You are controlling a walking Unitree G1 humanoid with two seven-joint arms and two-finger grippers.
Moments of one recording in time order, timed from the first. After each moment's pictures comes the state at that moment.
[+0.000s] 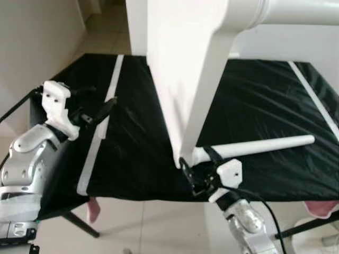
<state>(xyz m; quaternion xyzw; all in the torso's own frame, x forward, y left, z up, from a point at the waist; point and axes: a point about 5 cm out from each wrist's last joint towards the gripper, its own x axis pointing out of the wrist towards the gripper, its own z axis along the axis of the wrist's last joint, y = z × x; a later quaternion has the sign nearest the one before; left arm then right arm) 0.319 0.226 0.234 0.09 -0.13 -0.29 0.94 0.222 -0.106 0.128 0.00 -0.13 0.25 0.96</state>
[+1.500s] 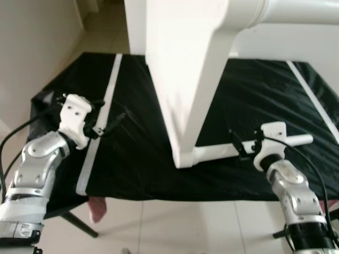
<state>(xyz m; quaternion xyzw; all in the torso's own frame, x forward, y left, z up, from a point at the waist) 0.324 0.218 0.208 0.17 -0.08 -0.30 0.93 0.313 -0.211 0.152 -0.05 0.00 0.07 1.00</state>
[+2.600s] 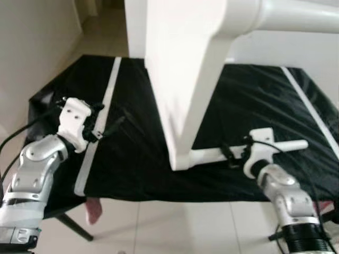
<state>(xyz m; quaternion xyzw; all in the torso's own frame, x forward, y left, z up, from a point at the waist) 0.317 0.218 0.204 0.17 -0.08 -0.30 0.93 0.299 -0.174 0.126 0.00 0.10 0.15 0.98</state>
